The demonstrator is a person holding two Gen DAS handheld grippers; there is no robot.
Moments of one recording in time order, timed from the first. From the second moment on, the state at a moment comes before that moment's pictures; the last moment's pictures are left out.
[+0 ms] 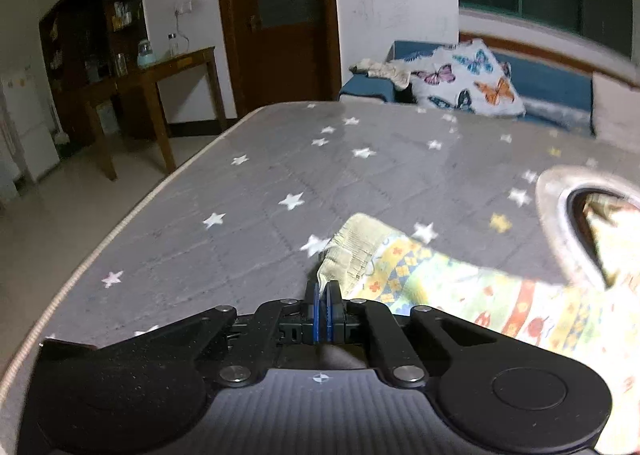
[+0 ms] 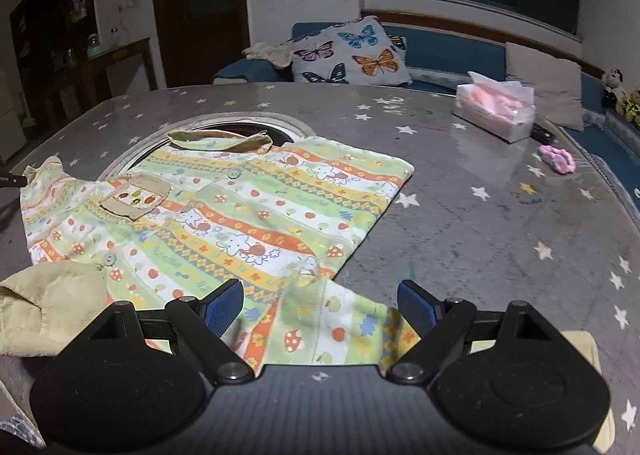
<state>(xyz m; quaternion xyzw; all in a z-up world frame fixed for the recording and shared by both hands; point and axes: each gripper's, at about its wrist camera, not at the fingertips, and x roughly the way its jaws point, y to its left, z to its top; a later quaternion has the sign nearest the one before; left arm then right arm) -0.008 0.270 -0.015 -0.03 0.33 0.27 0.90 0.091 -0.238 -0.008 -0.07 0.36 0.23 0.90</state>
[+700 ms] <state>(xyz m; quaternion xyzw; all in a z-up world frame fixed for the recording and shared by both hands) 0.032 0.199 0.018 0.02 0.34 0.17 0.92 0.201 -0.220 -0.019 -0.05 0.38 0.24 0.89</state>
